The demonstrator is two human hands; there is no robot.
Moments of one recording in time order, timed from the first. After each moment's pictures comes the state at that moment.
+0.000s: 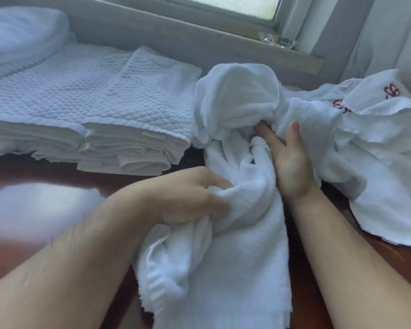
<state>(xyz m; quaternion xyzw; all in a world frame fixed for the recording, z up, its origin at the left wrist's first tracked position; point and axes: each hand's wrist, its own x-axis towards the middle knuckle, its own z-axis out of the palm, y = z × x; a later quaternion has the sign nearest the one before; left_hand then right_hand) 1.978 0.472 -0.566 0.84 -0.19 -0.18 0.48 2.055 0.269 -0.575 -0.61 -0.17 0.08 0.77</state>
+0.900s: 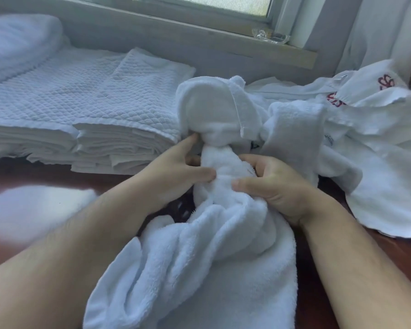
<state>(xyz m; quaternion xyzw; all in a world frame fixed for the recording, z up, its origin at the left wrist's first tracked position) 2.002 0.468 -0.585 0.75 -0.09 -0.03 0.66 2.012 0.255 -0.564 -0.75 -0.20 0.21 0.60</state>
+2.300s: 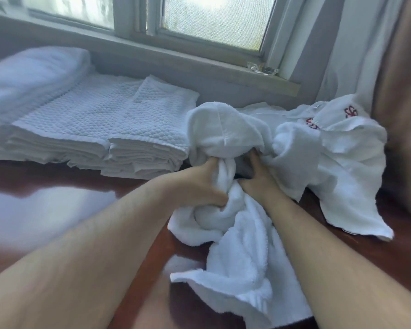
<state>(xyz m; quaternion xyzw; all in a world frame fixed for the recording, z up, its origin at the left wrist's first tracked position) 1.976 0.452 -0.550 0.92 -0.12 -0.09 0.36 2.023 0.265 -0.570 -0.88 -0.12 -0.01 0.46</state>
